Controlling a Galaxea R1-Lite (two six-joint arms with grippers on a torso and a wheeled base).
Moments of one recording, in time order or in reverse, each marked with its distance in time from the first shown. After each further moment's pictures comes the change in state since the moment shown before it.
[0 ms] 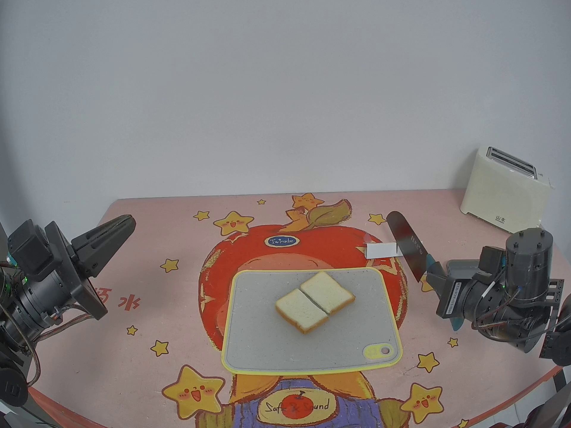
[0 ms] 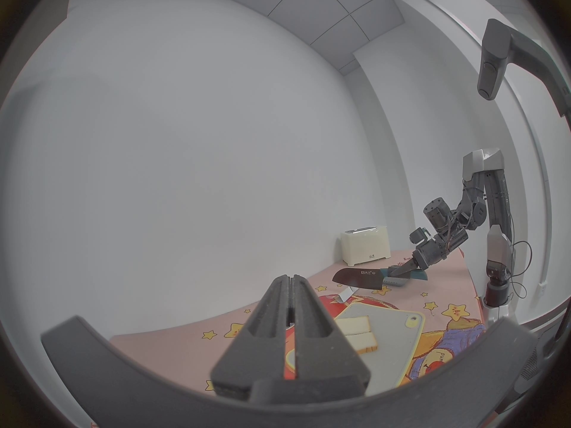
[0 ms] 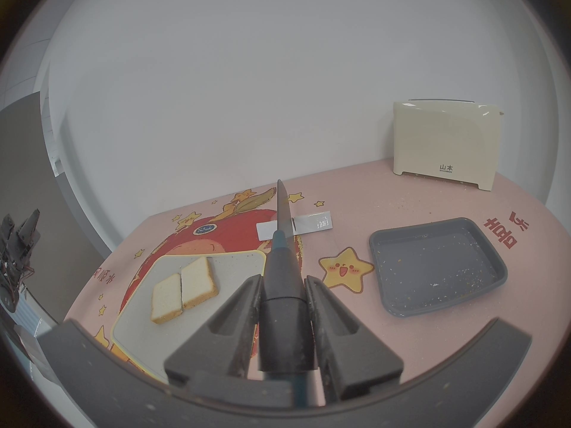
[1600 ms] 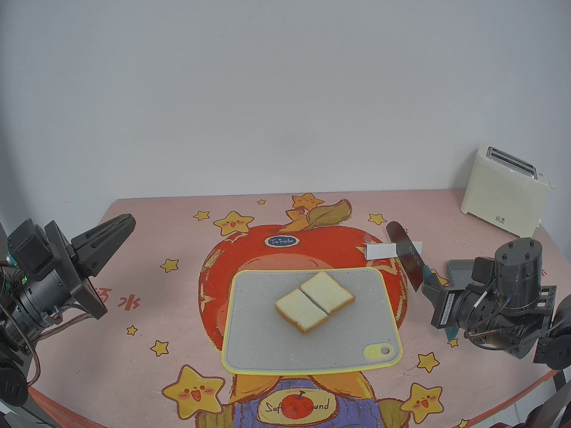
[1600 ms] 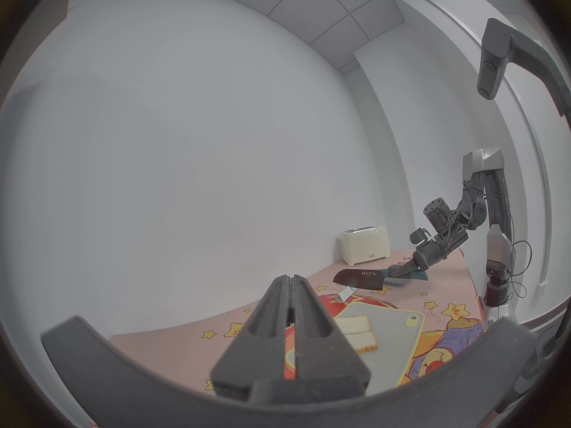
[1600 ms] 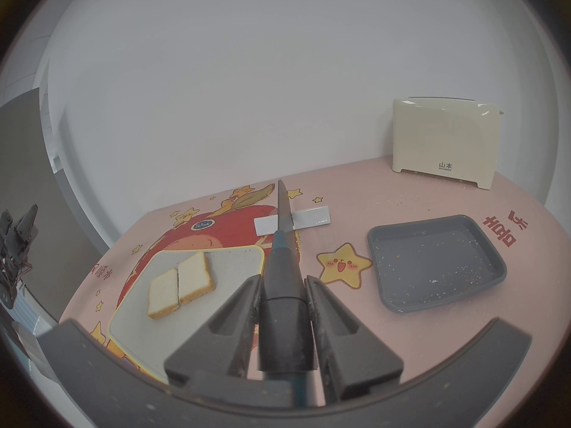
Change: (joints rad) left arm 0.000 0.000 -0.001 -0.002 0.000 0.001; right arm 0.011 0.037 0.022 0.005 0.000 0.000
